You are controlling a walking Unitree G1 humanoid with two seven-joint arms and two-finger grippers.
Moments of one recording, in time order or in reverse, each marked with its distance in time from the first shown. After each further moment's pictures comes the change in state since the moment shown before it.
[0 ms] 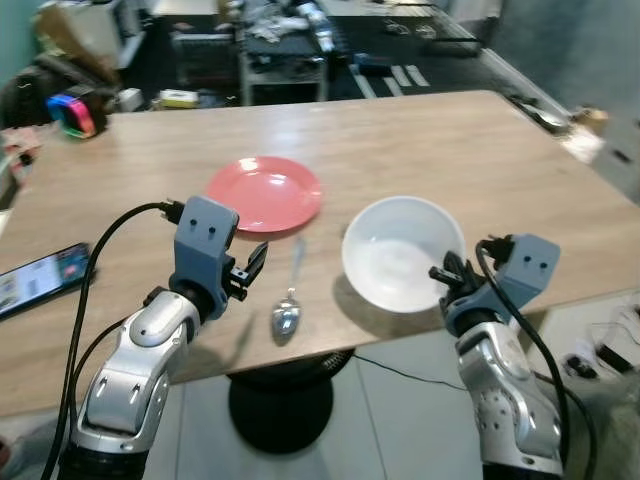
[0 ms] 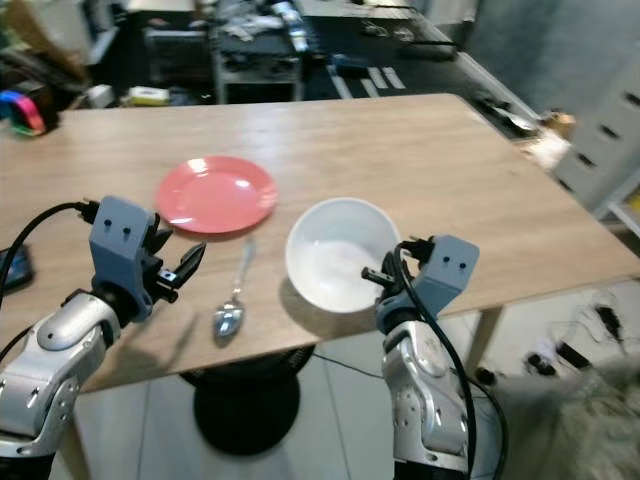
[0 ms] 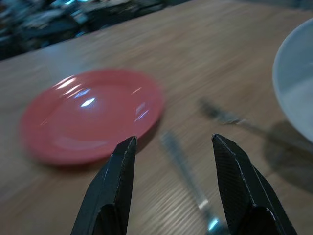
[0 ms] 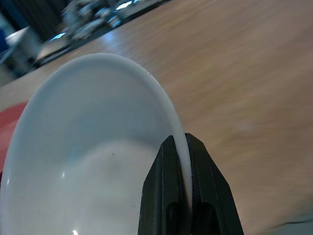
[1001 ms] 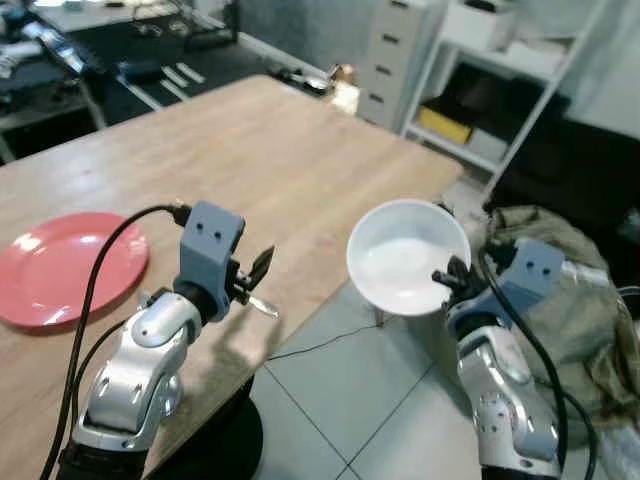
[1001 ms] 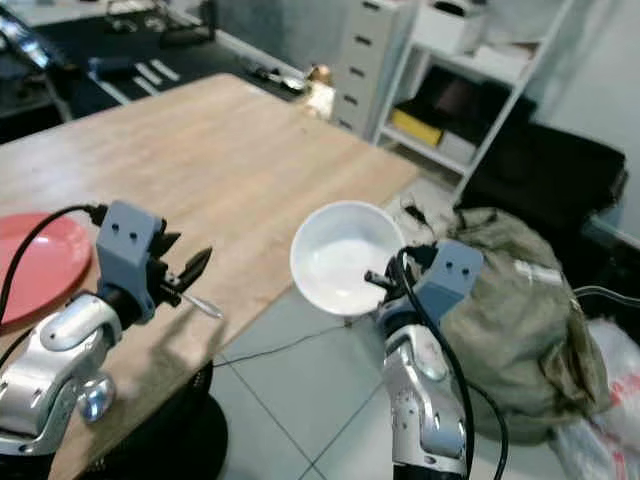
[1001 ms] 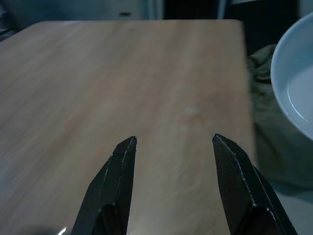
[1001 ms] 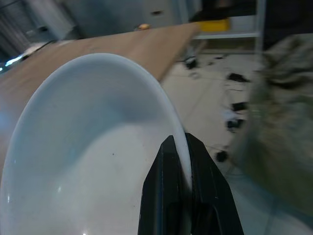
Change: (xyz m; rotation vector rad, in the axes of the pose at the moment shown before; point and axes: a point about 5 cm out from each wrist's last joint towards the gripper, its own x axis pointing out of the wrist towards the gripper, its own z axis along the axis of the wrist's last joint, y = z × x) left arm 0.000 0.002 -0.006 0.008 0.015 -0.019; right arm -0.001 0.002 -0.007 0.003 0.009 -0.010
